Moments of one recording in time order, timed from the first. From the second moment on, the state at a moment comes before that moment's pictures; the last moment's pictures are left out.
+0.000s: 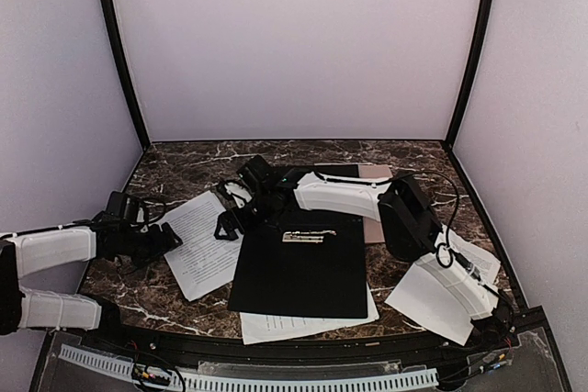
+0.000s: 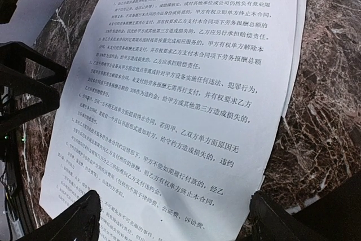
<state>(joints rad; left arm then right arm) -0.17 1.10 0.40 -0.29 0.15 -0.67 0.99 2.62 2.28 -0.52 -0.39 0.27</state>
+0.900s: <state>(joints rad) -0.17 1.02 0.25 -0.07 0.20 -0.77 0.98 2.54 2.07 -0.34 -0.60 0.40</state>
